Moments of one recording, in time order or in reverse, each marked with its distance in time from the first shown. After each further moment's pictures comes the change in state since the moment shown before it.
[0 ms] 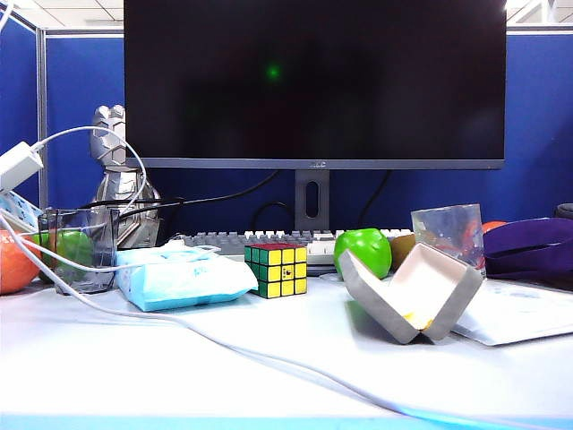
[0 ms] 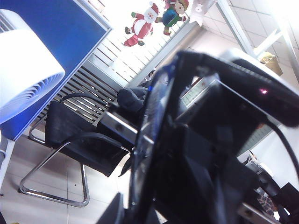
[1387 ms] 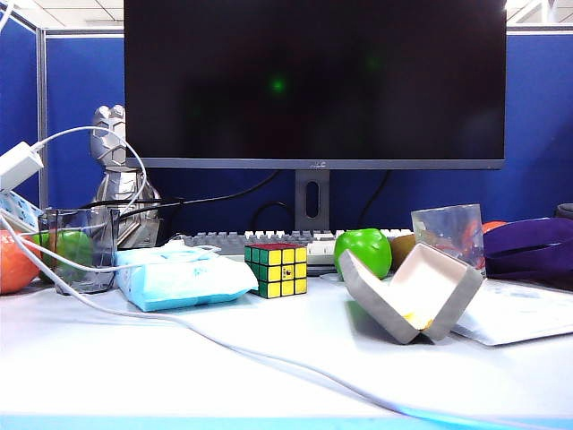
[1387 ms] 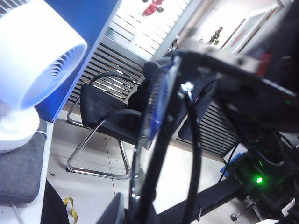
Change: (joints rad) left arm -0.022 0.000 0.000 -0.329 -0.002 0.468; right arm 0.000 -0.042 0.000 0.208 -0.069 0.312
